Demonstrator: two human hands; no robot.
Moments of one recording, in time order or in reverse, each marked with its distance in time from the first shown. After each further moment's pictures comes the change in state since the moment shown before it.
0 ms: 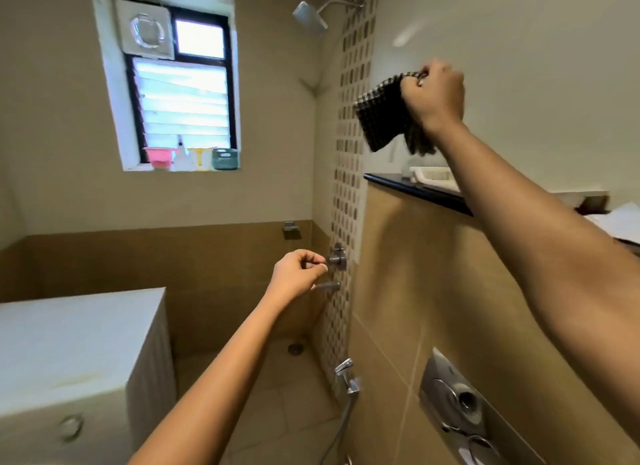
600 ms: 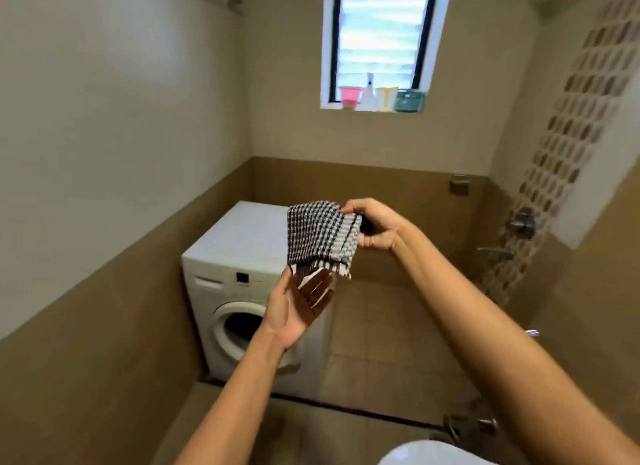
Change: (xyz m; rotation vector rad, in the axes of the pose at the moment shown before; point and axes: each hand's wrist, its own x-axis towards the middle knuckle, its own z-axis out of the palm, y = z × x) left_hand -0.249 -0.179 -0.293 -1.236 0.387 -0.315; right_hand -0.389 -0.277 0.171 1.229 -1.779 0.927
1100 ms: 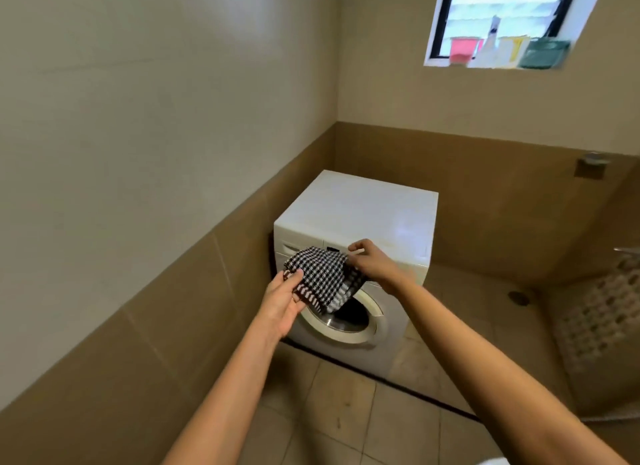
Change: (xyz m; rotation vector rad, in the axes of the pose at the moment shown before) left_hand -0.016 0.152 -0.182 0.255 0.431 0.200; right_hand 0.175 0.161 0.124 -0.806 0.195 -0.054
